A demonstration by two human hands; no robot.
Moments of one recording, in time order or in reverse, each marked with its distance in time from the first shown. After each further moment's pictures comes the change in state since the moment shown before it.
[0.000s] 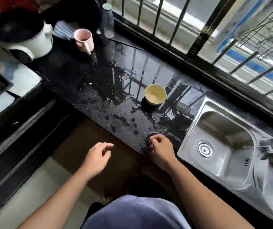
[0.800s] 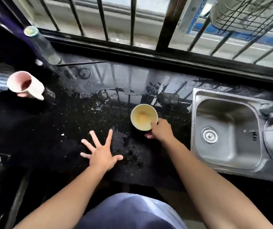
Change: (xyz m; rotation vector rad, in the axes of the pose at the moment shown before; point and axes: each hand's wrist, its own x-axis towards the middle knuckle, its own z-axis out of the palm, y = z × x) left_hand 0.238 0.094 -0.015 0.778 -0.339 -0.048; right_hand 0.166 -0.109 -0.024 0.219 0.152 0.292
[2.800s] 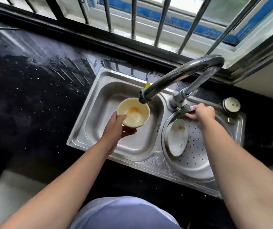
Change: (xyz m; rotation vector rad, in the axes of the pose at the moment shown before) left_hand -0.135 0.541 0.146 -1.600 -0.084 0.095; right_hand 0.165 0.227 -0.605 0.392 0.270 0.107
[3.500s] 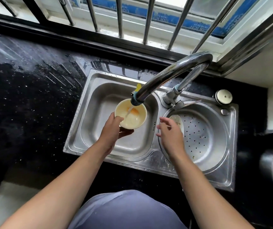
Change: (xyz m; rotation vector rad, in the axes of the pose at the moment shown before) left_hand 0.011 0.002 0.003 0.066 -0.046 -0.040; right_hand -0.165 0.061 0.038 -0.166 -0.172 -0.239
